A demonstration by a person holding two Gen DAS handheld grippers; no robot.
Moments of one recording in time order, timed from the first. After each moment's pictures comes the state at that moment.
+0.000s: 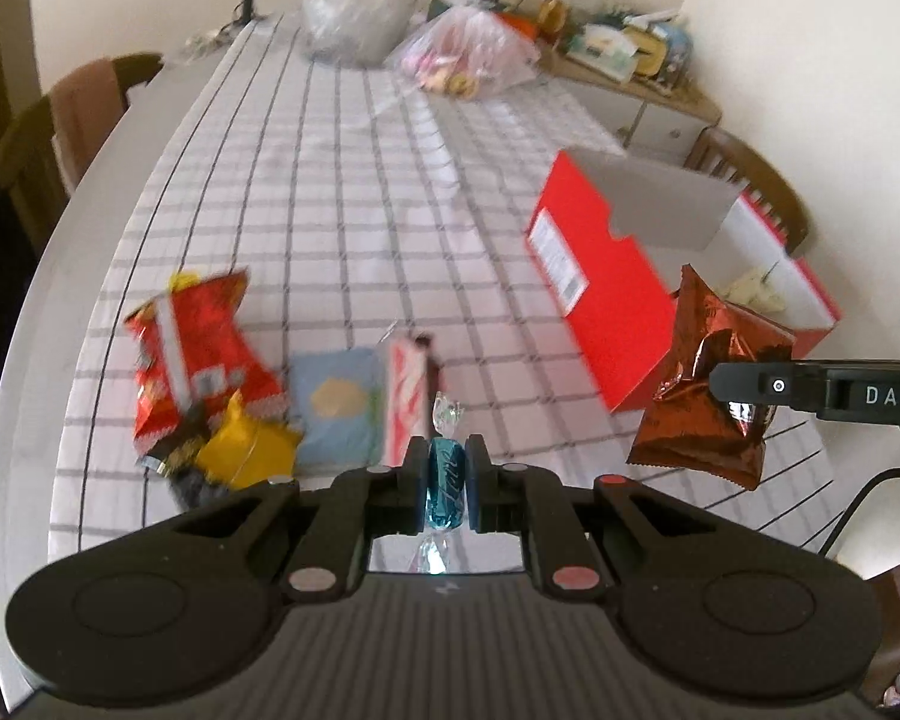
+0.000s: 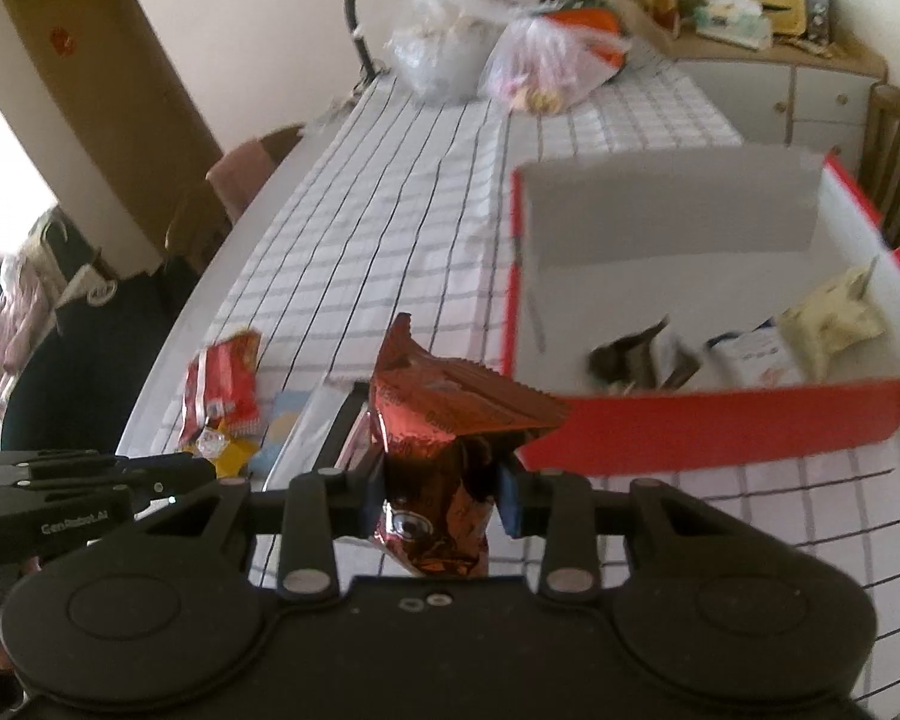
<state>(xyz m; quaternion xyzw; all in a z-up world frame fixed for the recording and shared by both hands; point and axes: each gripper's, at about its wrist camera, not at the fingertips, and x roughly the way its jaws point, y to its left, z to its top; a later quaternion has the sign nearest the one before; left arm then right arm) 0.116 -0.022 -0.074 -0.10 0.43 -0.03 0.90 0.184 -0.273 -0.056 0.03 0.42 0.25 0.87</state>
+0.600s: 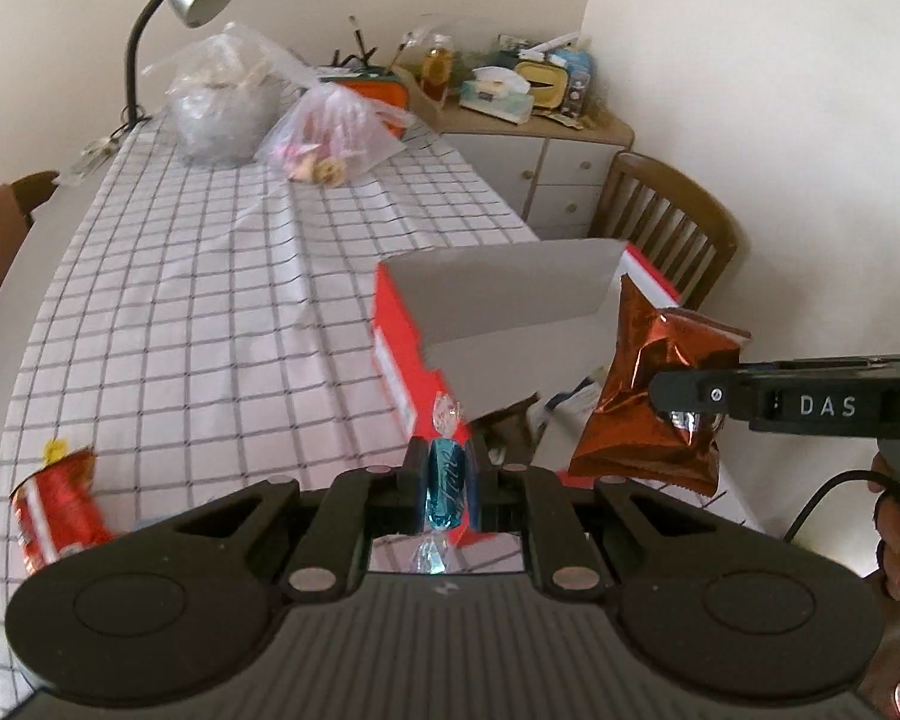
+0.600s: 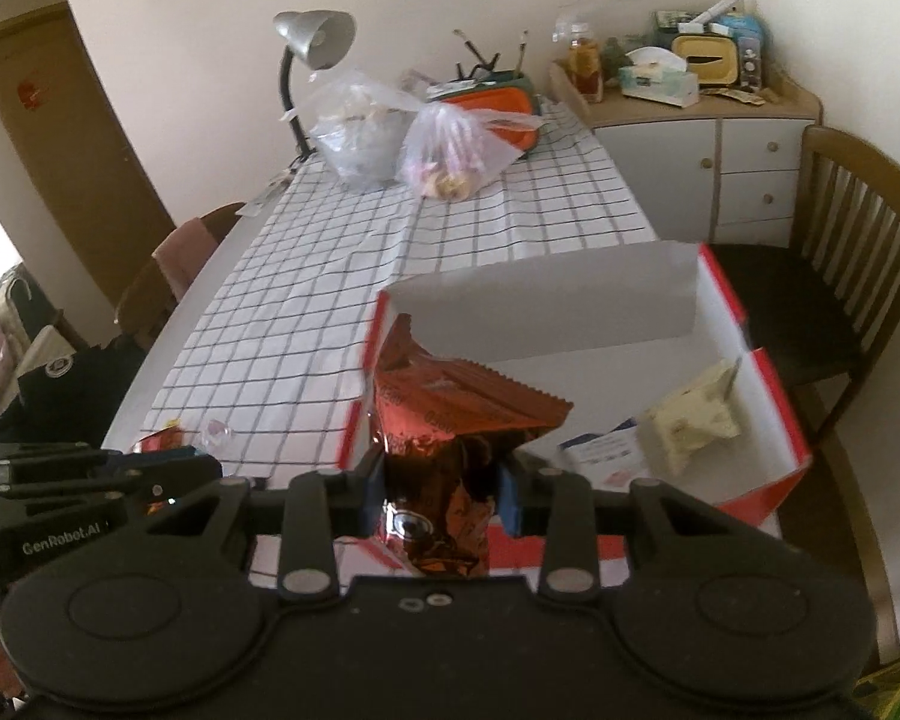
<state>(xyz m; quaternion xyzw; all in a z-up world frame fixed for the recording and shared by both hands) 0.182 -0.130 -0.026 -0.05 0.39 -0.09 0.92 0.228 -0.354 -0.019 0.04 0.38 0.21 0.90</state>
